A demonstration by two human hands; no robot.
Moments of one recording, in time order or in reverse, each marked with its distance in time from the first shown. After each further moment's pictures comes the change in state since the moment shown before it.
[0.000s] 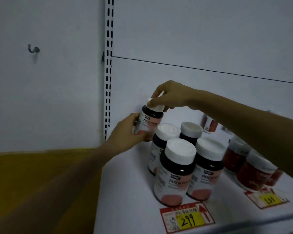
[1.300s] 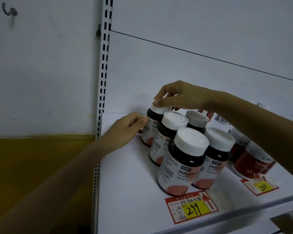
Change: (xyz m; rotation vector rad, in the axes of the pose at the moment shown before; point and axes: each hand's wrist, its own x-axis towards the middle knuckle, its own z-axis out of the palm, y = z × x) left_hand -0.009 -0.027 0.006 -0.246 -0.171 -0.071; right_hand -0.025 0.008 0.014 -0.046 -0.125 0.015
